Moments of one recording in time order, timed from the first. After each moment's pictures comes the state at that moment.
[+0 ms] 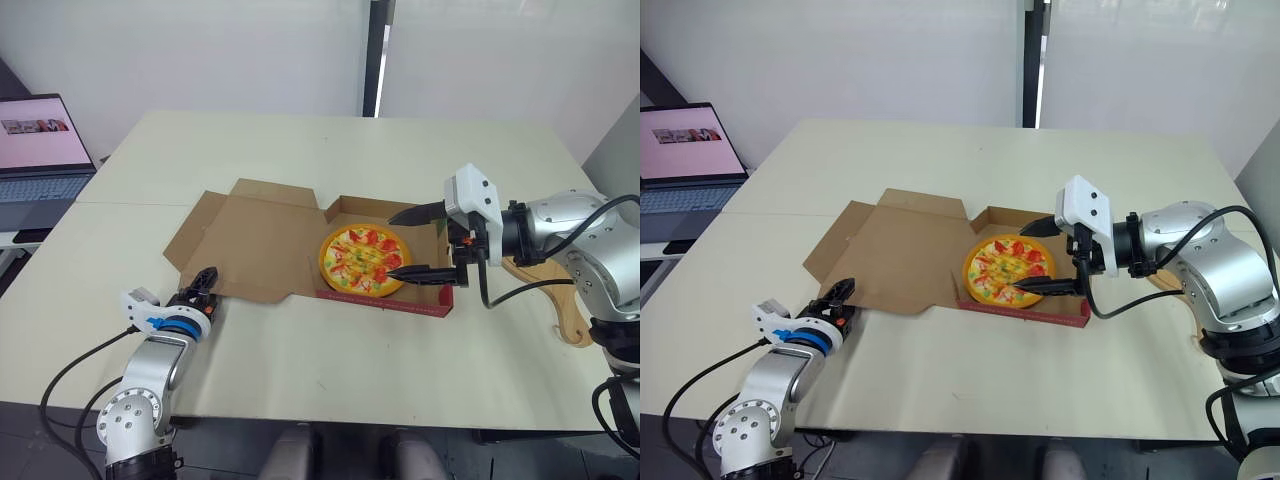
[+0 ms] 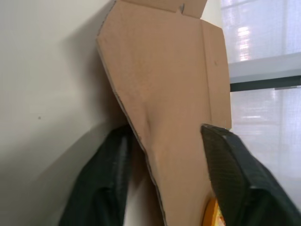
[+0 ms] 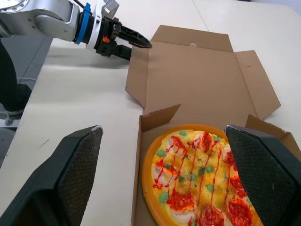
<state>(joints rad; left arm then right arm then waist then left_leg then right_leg) -0.04 0.21 0.43 -0.18 -1.56 0.49 0.42 -0.72 -0.80 0.14 -0.31 0.49 0.70 1.14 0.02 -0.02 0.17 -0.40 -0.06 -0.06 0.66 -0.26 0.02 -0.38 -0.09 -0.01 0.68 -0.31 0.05</state>
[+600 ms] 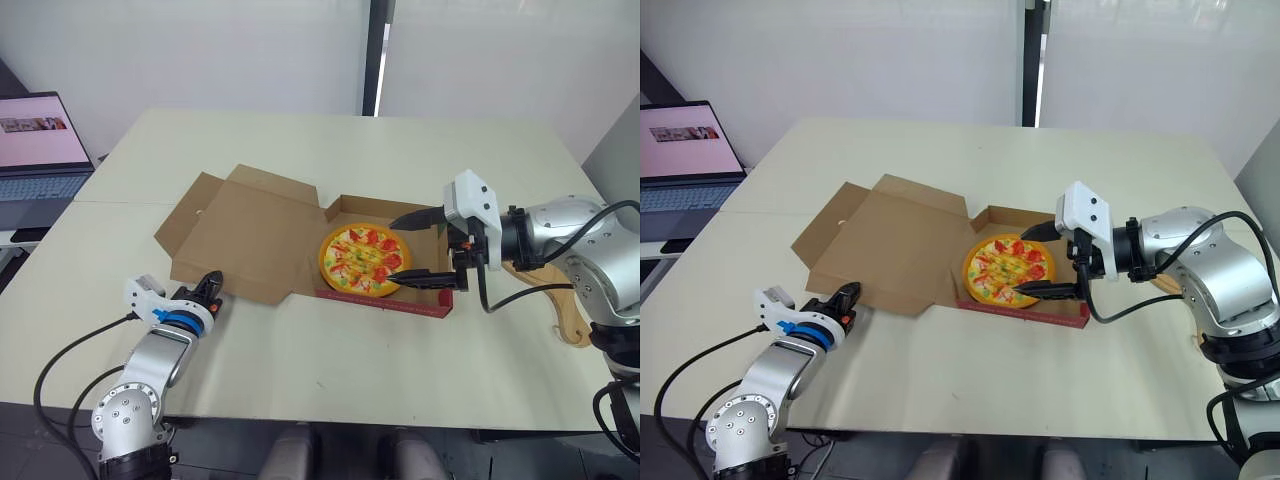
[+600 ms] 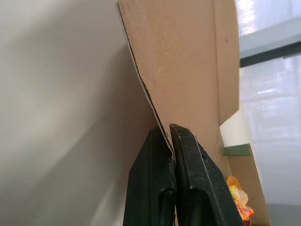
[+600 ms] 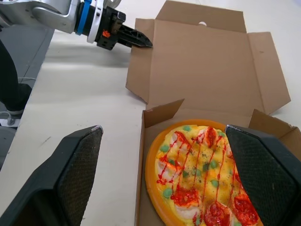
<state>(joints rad) -0.03 0.29 0.40 -0.29 -1.46 0.59 0.38 -0.69 -0.81 0.14 -0.32 0.49 0.71 1.12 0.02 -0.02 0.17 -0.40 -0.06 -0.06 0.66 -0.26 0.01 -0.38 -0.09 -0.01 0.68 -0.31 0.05</state>
